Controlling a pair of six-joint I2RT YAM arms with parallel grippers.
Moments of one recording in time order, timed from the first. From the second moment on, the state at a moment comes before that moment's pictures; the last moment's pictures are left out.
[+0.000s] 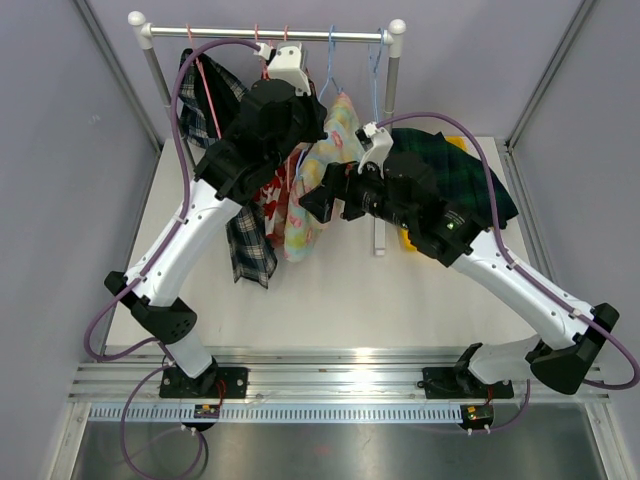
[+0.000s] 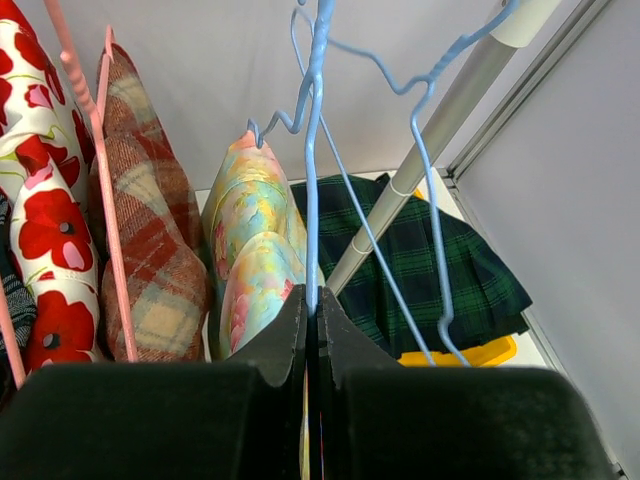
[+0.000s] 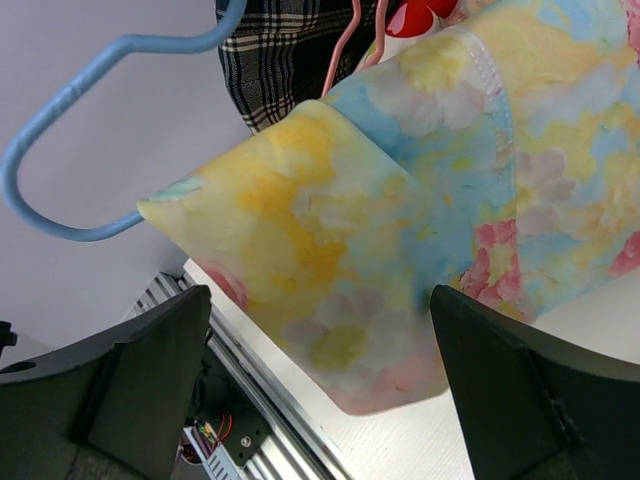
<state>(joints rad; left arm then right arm) -0.72 1.68 2.14 -0.61 -0.31 -0.34 0.83 1.33 1.48 -0.36 -0.05 0.50</state>
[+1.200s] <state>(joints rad) -0.69 1.68 2.30 -0.77 -0.35 -0.22 0.85 0.79 0.60 -0.33 0.11 0.74</state>
